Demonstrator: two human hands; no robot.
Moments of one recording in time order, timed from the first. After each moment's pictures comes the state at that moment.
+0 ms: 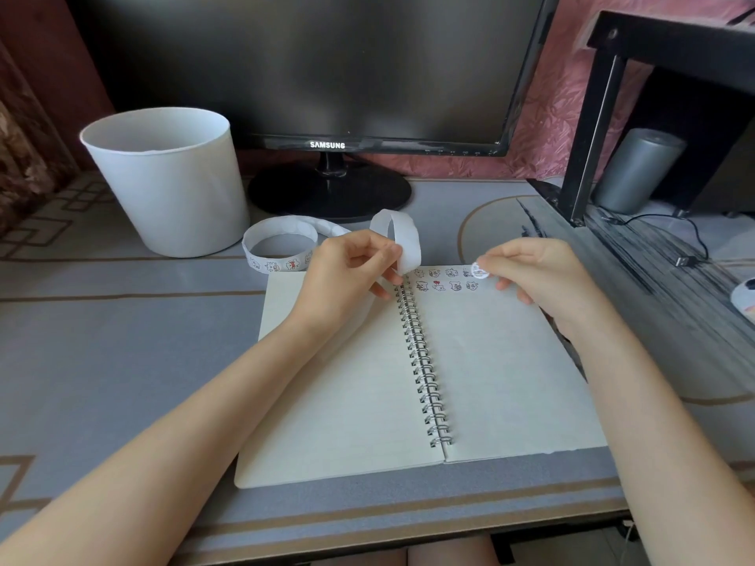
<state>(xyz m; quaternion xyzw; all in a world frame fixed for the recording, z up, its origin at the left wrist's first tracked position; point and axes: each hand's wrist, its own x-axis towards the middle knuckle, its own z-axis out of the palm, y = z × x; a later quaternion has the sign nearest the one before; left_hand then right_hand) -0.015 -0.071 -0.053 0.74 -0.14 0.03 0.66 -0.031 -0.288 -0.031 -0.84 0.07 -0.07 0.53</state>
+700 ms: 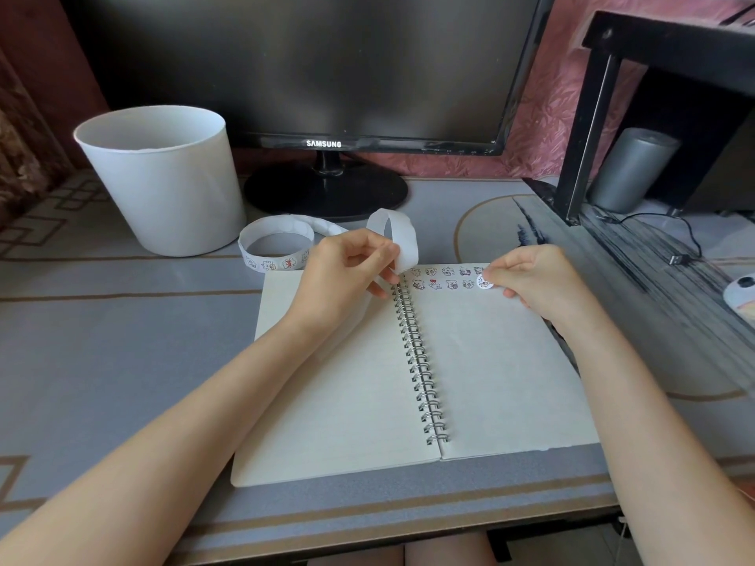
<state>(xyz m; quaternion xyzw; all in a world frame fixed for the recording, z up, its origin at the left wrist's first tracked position) -0.017 -0.072 -0.052 0.75 -0.14 0.04 0.65 -0.023 -0.297 -0.042 -0.87 0.11 -0.07 0.47</state>
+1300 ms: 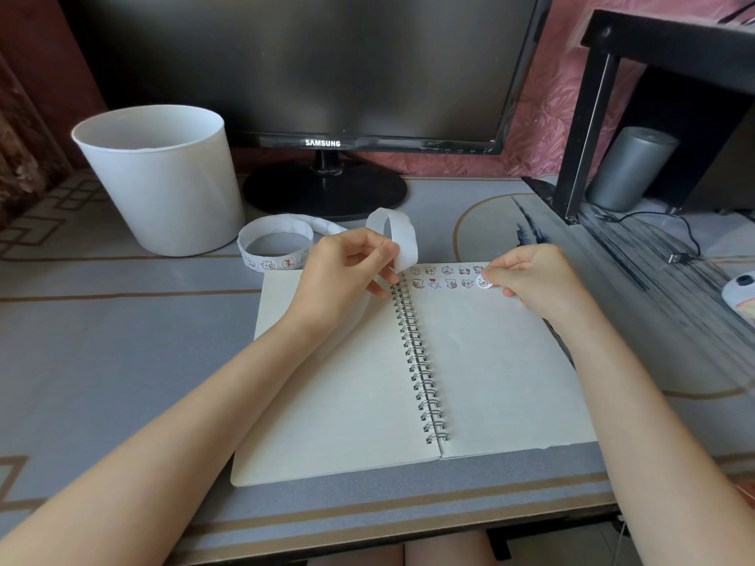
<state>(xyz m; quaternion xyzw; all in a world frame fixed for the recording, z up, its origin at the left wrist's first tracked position) -0.016 -0.071 -0.053 0.75 -0.14 0.04 0.64 -0.021 -0.298 -0.045 -0.88 0.11 -0.07 0.45</state>
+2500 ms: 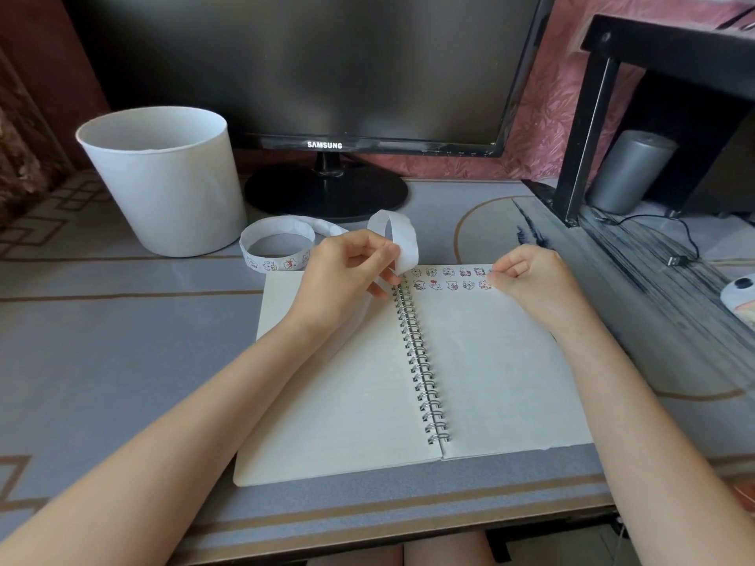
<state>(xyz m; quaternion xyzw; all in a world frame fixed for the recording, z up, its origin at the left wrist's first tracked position) -0.016 -0.070 -0.052 0.75 -0.14 0.04 0.64 -0.014 -0.306 -0.060 -0.90 0.11 -0.11 0.40</state>
